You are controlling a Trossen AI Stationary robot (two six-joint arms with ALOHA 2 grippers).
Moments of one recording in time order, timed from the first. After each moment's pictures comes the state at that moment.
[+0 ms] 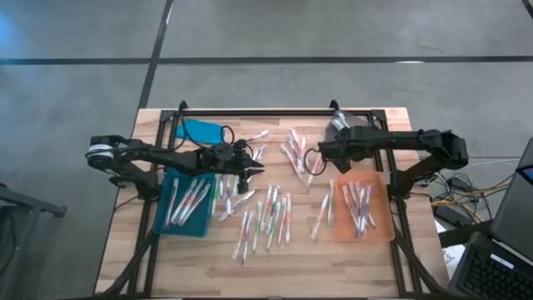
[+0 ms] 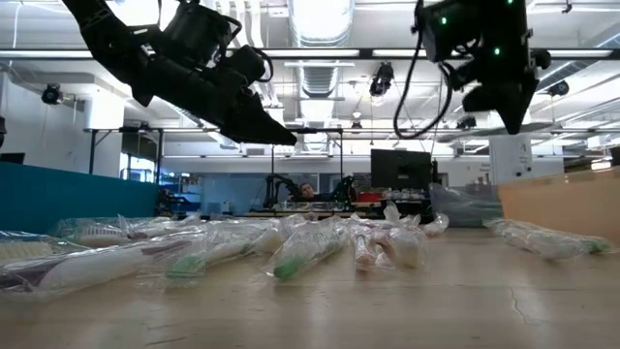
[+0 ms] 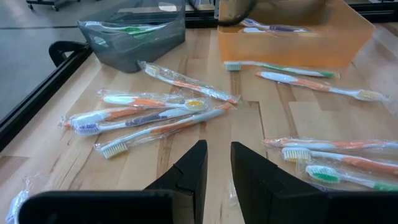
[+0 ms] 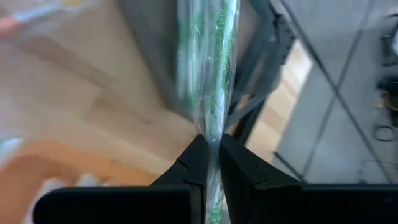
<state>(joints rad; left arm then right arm) 0.16 1.44 0.62 0.47 0.04 0.09 -0.17 1.44 1.15 -1.57 0.54 0.86</state>
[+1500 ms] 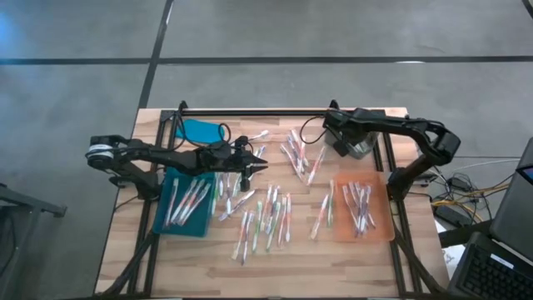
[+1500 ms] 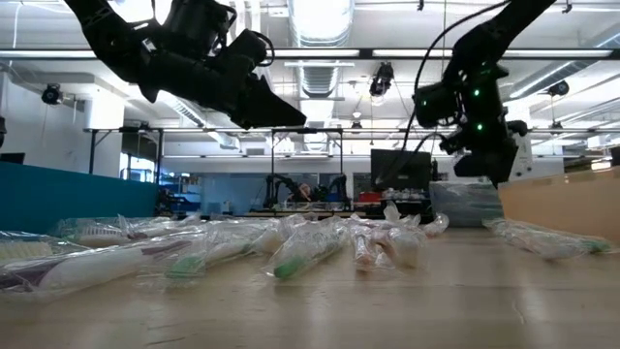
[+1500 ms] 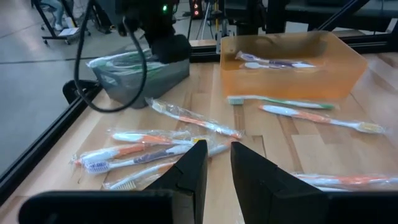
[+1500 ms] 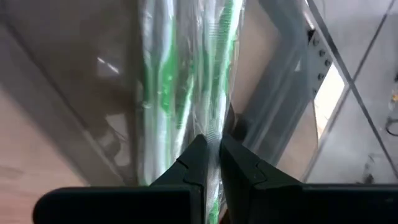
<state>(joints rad) 0.16 1.44 0.63 0.58 0.04 0.12 -0.65 1.54 0.94 -1.03 0.55 0.32</state>
